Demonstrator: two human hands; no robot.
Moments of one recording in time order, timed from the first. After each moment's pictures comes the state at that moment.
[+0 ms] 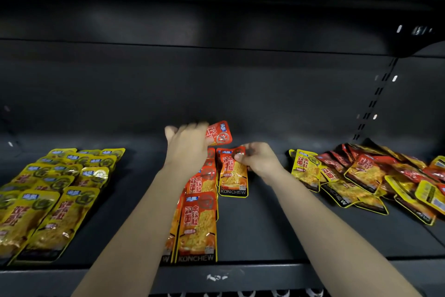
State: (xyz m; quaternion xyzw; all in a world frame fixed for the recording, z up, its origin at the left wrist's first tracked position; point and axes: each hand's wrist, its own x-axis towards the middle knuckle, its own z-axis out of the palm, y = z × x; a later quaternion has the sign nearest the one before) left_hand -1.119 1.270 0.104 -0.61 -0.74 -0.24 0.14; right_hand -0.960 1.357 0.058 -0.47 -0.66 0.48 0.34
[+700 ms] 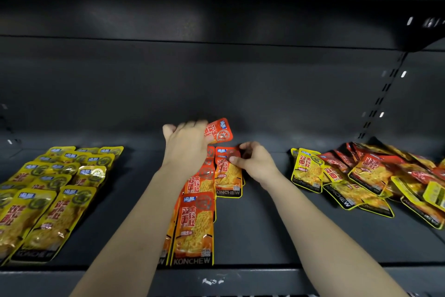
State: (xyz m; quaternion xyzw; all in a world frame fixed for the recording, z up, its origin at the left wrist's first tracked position) left_hand -1.116 1.272 0.102 -0.60 -0.75 -0.25 0.13; right_hand -0.964 1.364 0.039 -0.49 -0.68 0.42 0.34
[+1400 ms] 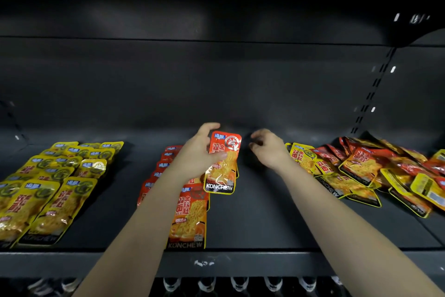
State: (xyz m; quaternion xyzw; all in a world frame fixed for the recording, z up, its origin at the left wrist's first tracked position) left_hand -1.095 1.252 0.091 -0.60 -0.64 -0.40 -0.27; right_hand -0.924 1.369 0.065 -0.54 -0.74 0.26 0.31
